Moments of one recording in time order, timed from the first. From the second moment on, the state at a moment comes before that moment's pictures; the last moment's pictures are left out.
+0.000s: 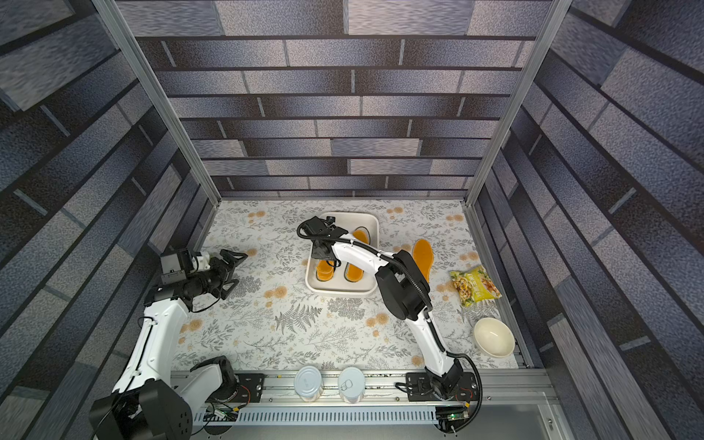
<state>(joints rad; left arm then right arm) 0.32 1.01 0.75 -0.57 0.65 -0.82 0.80 2.22 1.85 -0.69 0.25 0.76</state>
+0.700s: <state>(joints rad) 0.32 1.01 0.75 -0.57 0.65 -0.82 0.79 2.22 1.85 -0.66 0.23 0.76</state>
